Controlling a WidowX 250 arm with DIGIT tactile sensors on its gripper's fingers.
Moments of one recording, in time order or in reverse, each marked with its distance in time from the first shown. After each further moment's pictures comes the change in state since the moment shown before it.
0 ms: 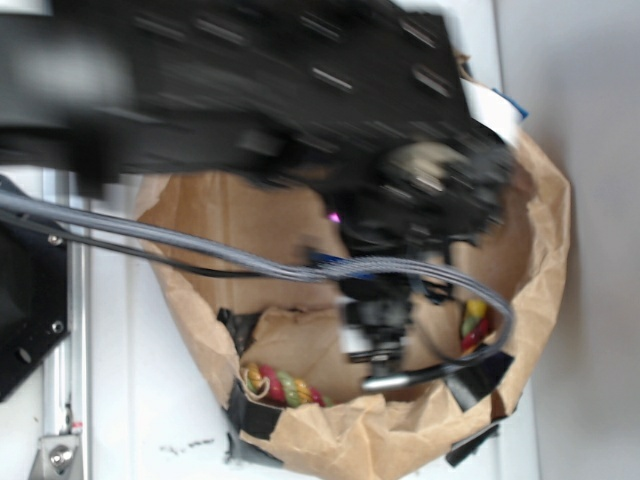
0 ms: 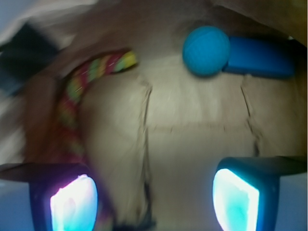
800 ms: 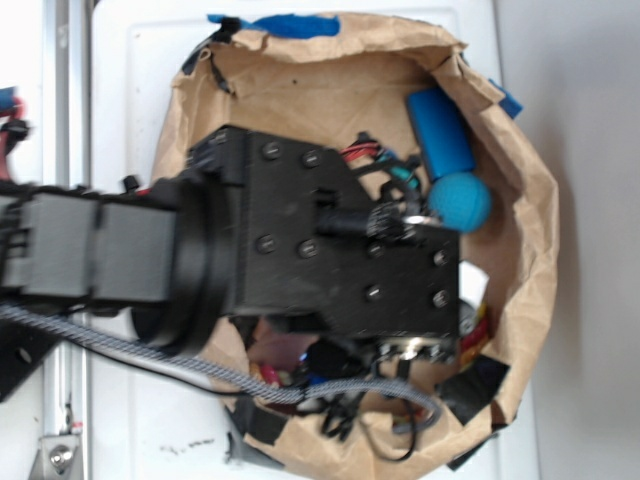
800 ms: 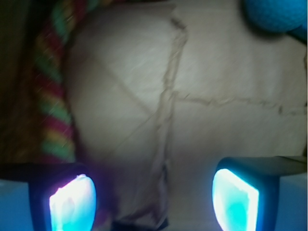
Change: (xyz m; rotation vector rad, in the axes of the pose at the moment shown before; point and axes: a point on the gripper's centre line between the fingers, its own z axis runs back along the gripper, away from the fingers) arm -0.032 -0.029 -0.034 0.047 0.106 -0.150
